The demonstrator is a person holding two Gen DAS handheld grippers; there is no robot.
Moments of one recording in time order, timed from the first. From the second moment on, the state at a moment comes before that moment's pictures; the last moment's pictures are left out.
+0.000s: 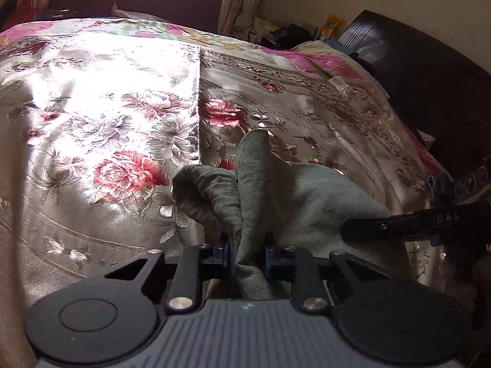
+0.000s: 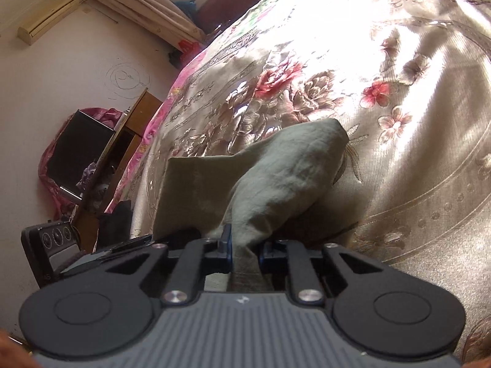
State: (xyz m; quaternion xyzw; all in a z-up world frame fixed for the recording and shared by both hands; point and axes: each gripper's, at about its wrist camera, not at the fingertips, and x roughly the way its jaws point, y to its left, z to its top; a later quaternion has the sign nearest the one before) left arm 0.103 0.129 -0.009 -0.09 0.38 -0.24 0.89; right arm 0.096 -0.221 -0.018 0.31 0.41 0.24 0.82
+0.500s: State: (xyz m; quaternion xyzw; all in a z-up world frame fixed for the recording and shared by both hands) left arm 0.084 0.061 -0.023 -0.02 0.40 -0.27 0.88; right arm 0.058 -0.256 -0.014 0.26 0.44 0.18 0.84
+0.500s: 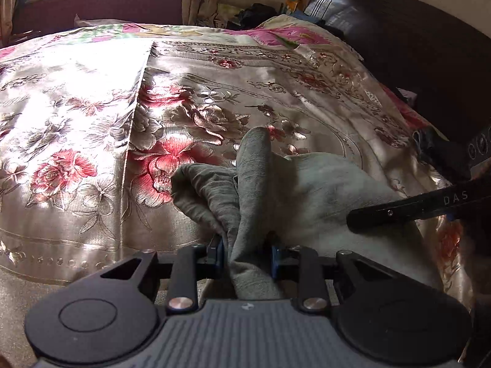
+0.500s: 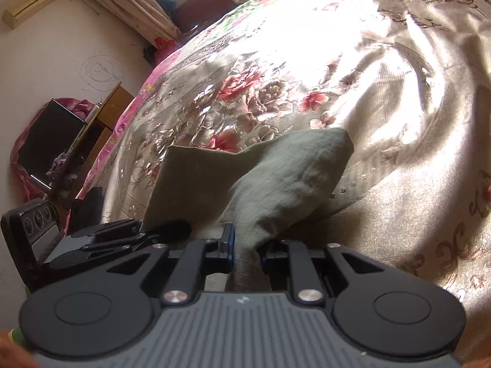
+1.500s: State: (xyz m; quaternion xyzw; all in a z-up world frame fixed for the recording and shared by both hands) left arm 0.029 0.074 0.016 0.06 0.33 -0.16 0.93; right arm 0.008 -0.243 0.033 0.10 0.43 0.08 0.90
